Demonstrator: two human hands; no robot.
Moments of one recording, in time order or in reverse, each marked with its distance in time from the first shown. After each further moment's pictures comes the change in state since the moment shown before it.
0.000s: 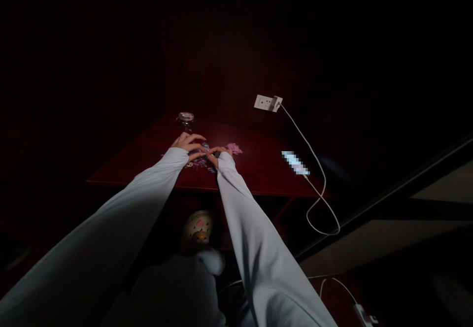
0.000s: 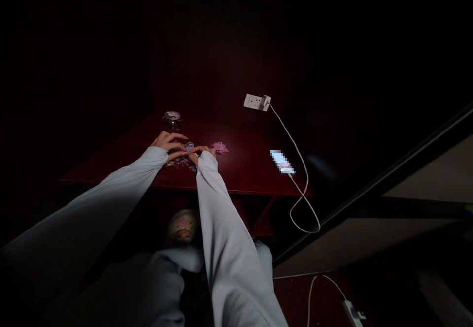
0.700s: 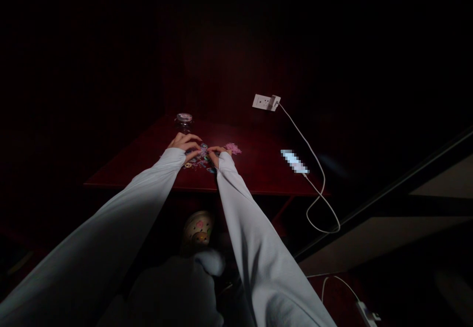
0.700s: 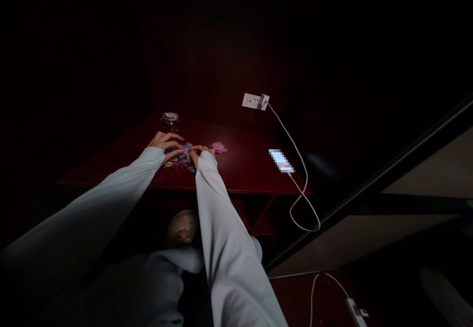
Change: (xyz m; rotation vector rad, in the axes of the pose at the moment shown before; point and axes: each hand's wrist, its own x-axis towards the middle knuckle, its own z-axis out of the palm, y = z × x) left_hand -0.002 -0.009 0.005 0.038 0.078 0.010; right_hand 0.009 0.010 0.007 0.042 0.013 0.005
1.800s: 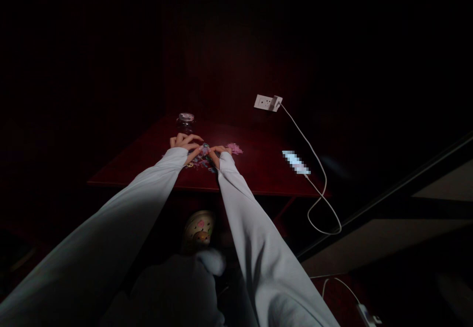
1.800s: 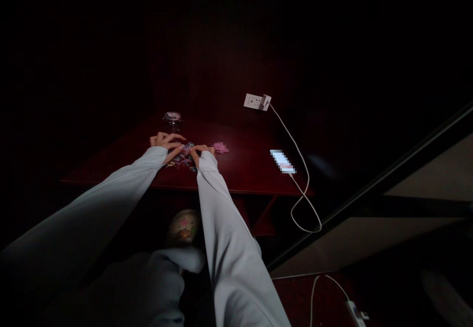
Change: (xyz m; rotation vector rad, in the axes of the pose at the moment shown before) left_hand 0.002 0.004 0.008 -0.002 -0.045 -0.185; right_hand 0.001 0.007 0.008 -0.046 0.052 -0.122
